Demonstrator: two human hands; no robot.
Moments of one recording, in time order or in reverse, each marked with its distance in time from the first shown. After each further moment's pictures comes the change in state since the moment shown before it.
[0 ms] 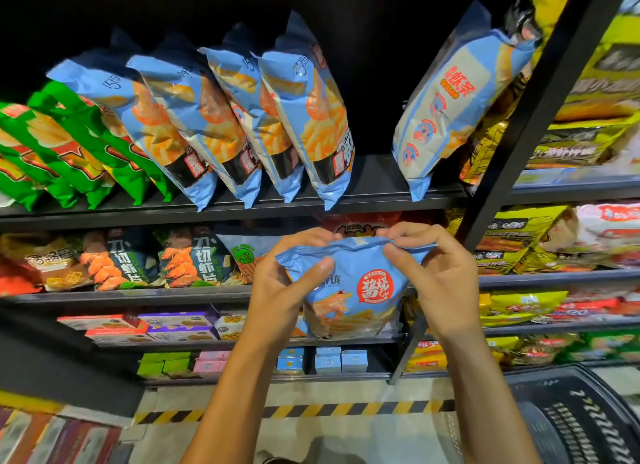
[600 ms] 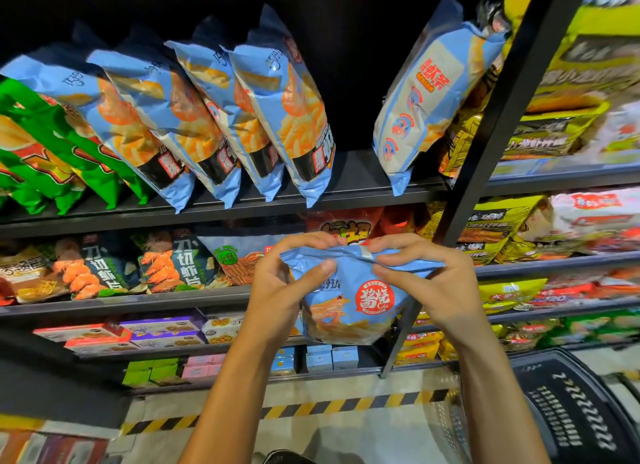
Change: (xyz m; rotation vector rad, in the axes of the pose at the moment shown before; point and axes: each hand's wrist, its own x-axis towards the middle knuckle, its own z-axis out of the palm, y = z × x) left_hand 0.006 -0.010 0.013 -0.054 -0.070 -0.023; right_hand -0.007 -0.006 -0.030 -0.107 -0.213 0.023
